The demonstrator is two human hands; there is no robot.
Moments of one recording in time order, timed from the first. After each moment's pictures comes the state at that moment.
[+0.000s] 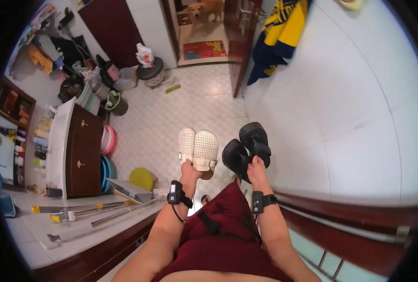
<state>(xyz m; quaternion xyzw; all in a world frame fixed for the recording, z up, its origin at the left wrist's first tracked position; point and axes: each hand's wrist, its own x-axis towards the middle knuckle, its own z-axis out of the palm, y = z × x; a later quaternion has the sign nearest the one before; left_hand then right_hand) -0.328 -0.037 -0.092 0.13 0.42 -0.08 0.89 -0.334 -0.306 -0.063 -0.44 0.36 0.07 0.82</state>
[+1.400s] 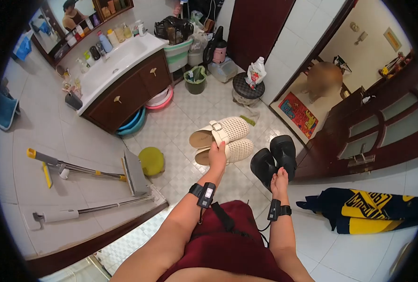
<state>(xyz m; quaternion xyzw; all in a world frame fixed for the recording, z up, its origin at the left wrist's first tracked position) -0.057 0.140 -0.032 0.50 0.47 0.37 0.62 0.080 -0.080 -0.058 -0.59 0.16 0.24 0.75</state>
